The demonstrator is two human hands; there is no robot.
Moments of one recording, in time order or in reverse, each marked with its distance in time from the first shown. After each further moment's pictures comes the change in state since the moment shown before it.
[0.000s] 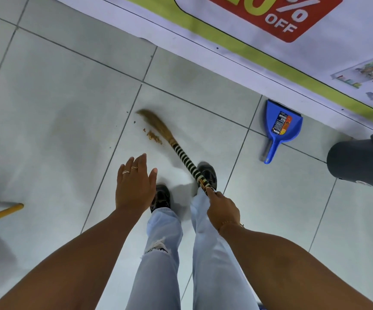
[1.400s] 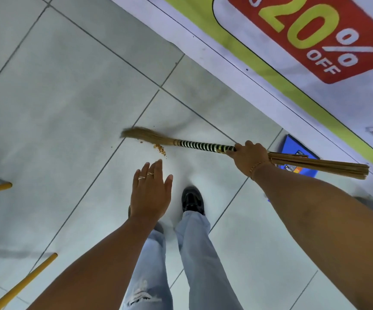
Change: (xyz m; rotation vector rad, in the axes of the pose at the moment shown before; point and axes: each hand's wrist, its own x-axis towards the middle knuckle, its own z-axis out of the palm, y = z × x) left_hand 0.066 0.055 0.031 -0.061 0.058 -0.175; right_hand 0.195 -0.004 -0.183 -0.933 0.128 -0.457
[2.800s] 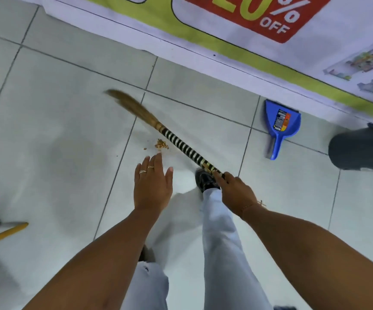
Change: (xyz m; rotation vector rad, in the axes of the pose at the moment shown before) left_hand -0.056 -0.100 -0.023 -0.035 0.031 0.309; right_hand -0.147 -0.218 0.040 0.656 0.038 0.313
